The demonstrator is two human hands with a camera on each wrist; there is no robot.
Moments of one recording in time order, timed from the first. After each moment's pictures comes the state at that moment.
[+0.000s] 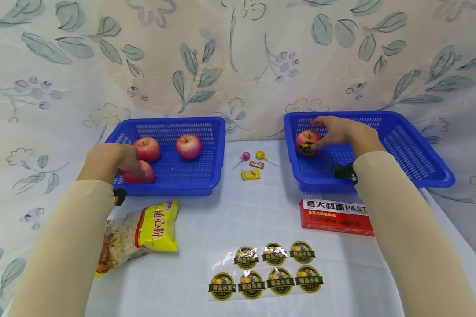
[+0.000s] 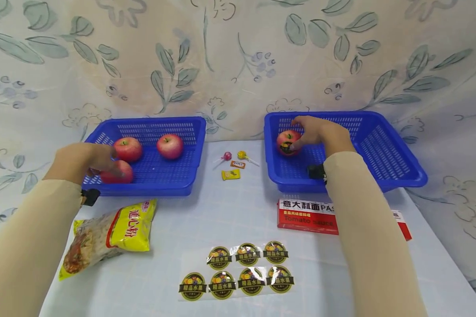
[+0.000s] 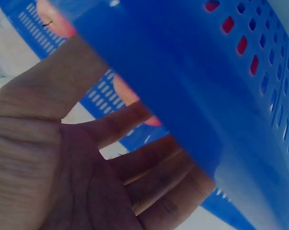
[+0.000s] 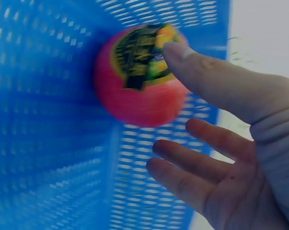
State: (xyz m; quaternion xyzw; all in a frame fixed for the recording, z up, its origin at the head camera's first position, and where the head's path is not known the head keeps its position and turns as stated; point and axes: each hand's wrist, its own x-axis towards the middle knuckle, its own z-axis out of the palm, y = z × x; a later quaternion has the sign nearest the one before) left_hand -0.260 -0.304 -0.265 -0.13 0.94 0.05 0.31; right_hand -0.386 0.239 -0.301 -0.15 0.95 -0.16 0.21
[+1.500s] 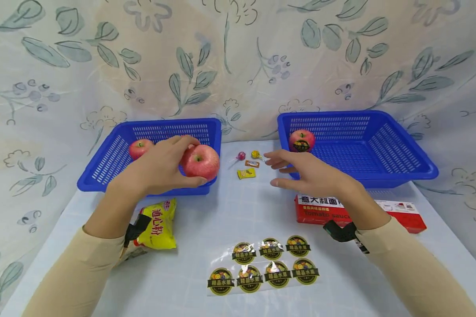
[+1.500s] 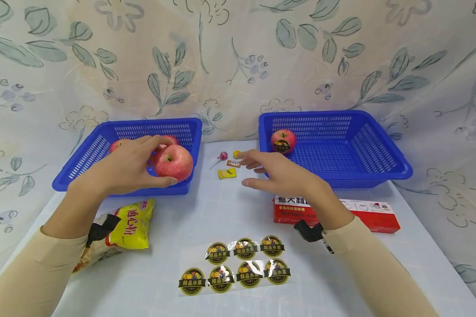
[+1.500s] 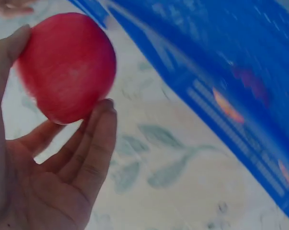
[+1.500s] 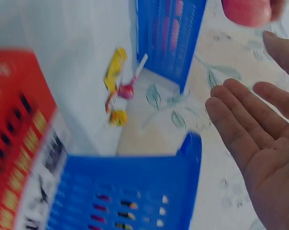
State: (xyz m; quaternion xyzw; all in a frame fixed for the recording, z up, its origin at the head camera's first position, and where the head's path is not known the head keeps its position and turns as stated) left_hand -0.191 -0.186 -0.253 0.21 0.97 0.13 -0.01; right_hand -0.226 0.174 -0.302 -0.39 0.87 -0.29 0.07
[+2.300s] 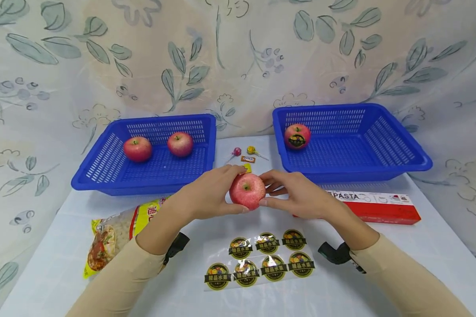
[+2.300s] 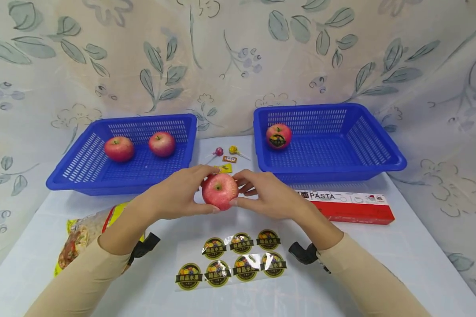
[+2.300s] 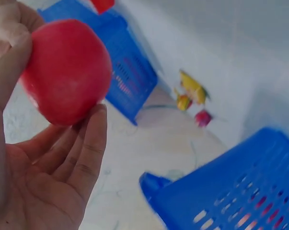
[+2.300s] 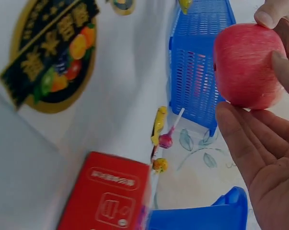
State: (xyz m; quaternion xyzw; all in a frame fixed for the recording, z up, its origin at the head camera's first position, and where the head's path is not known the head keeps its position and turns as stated) left_hand -0.176 -0.099 -0.312 0.32 0.93 0.18 0.05; right_hand -0.193 0.164 -0.347 -0.36 0.85 -0.37 0.08
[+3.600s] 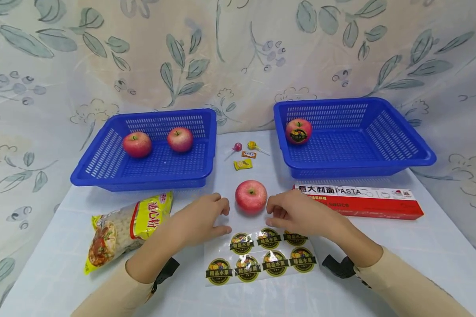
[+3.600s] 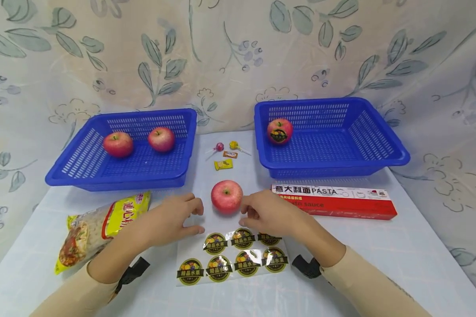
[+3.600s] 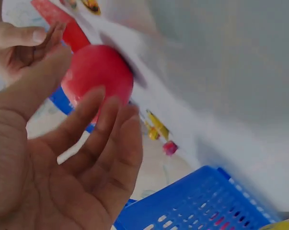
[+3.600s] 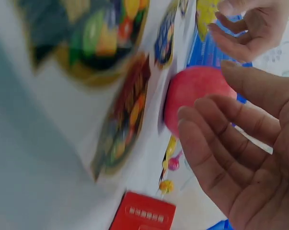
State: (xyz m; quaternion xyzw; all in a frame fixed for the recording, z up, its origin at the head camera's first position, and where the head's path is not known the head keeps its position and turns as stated) left_hand -0.140 -0.119 -0.354 0.27 0.95 0.13 0.12; right_hand -0.164 0.164 -0.368 -0.41 0.87 -0.27 0.10
